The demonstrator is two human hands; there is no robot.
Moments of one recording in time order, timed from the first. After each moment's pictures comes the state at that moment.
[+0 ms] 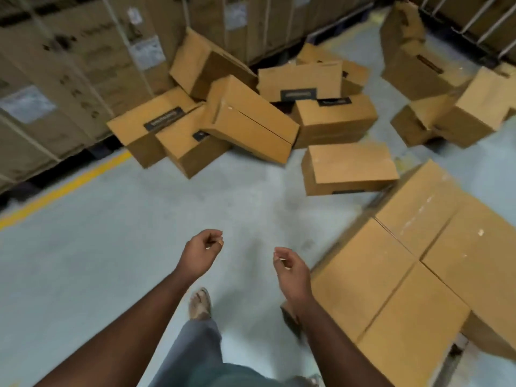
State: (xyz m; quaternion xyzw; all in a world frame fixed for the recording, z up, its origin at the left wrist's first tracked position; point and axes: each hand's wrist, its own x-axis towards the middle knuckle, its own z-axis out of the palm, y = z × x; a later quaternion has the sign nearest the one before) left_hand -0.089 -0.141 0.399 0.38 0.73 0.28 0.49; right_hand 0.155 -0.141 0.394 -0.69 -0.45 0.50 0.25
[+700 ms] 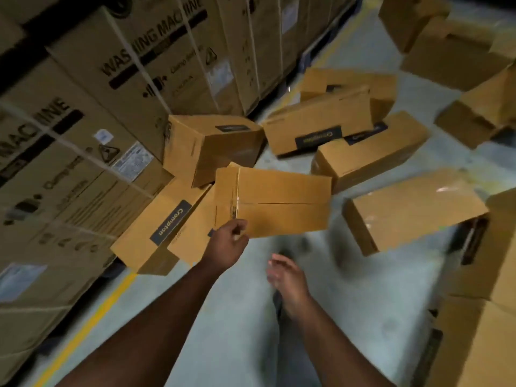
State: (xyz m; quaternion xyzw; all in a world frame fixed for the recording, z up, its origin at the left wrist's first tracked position) left_hand -0.221 0.401 0.363 0.57 0.69 0.14 0.42; right_hand -0.051 0.326 0.294 -0.60 -0.07 0.70 0.38
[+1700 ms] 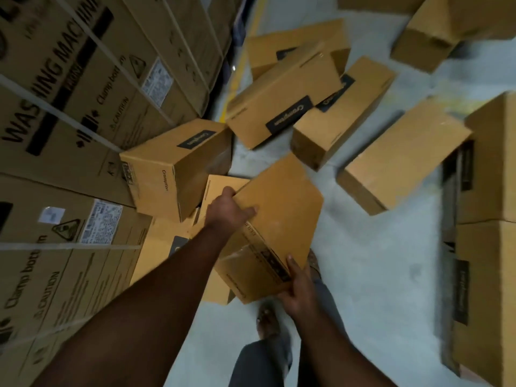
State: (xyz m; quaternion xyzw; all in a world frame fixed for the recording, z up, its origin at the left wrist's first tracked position) left_hand -0.239 0.591 0.369 0.68 0.66 -0.05 0.33; right_hand -0.153 0.391 0.281 -0.52 0.25 0.59 0.56
